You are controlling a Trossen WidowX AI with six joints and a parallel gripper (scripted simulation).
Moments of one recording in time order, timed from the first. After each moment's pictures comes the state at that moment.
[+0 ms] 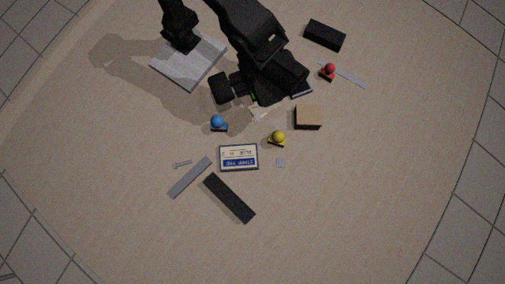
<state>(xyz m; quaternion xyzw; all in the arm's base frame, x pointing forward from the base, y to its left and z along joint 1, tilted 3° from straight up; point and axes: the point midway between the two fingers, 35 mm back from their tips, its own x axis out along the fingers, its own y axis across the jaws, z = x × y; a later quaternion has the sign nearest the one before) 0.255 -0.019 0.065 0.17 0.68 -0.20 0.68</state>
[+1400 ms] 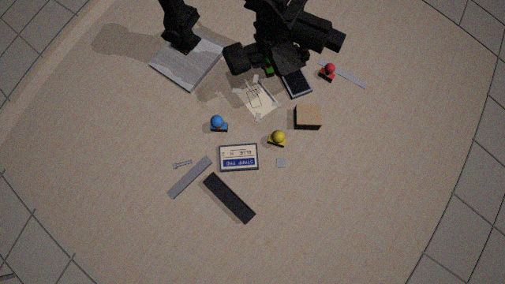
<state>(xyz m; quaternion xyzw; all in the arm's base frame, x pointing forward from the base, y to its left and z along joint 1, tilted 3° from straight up) 0.255 0.039 0.104 0.17 0.68 -0.20 0.69</state>
